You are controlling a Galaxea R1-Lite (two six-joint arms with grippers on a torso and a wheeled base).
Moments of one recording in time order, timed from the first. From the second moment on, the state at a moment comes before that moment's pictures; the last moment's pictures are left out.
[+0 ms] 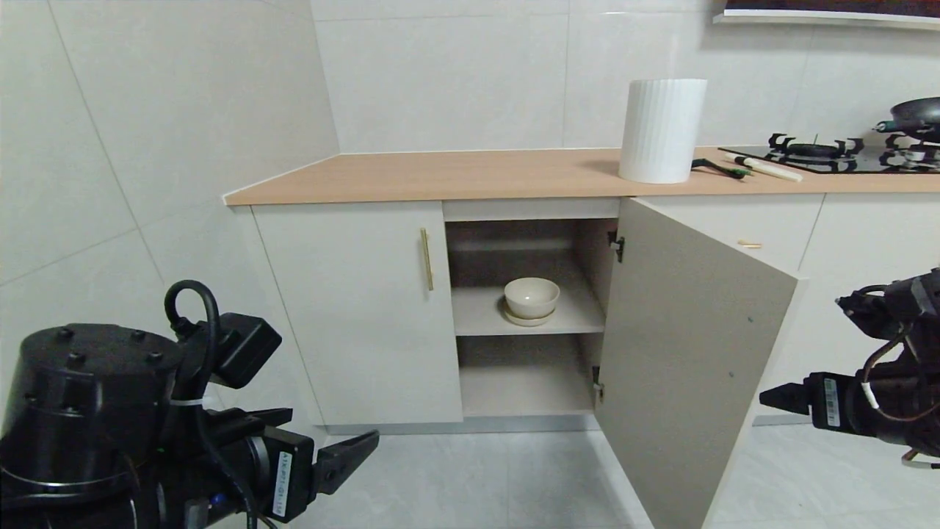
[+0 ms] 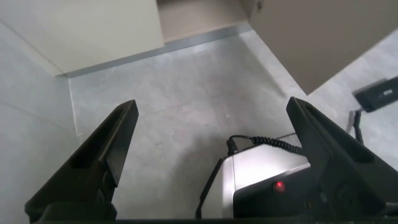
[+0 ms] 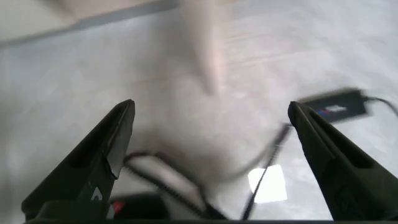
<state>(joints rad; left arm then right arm) -0.62 1.29 -0.56 -0.11 0.21 -0.26 0.17 1.44 -0.71 0.10 -0.19 0.33</state>
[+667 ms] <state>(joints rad) -0.62 1.29 -0.57 -0.13 0.21 -0.26 -0.10 1.60 -0.79 -0.07 -0.19 0.34</state>
